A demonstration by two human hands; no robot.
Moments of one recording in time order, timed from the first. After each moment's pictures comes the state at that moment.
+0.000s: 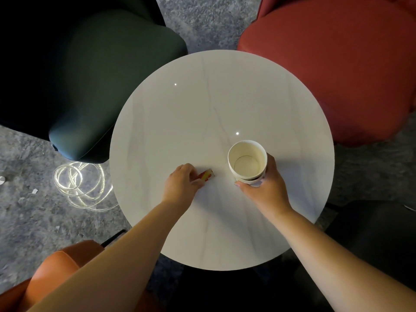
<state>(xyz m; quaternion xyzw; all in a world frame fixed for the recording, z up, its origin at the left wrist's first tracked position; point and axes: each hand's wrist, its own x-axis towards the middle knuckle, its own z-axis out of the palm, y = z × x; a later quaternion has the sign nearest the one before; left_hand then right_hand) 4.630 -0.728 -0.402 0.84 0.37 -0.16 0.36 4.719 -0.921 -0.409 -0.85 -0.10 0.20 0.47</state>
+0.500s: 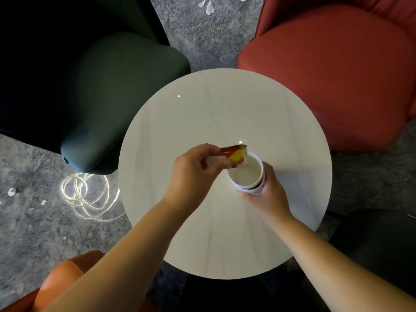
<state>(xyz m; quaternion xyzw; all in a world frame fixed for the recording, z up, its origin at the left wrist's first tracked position) 4.673 -0.747 -0.282 0.81 0.29 0.02 0.51 4.724 -0.920 -0.397 -0.86 -0.12 0.20 0.45</state>
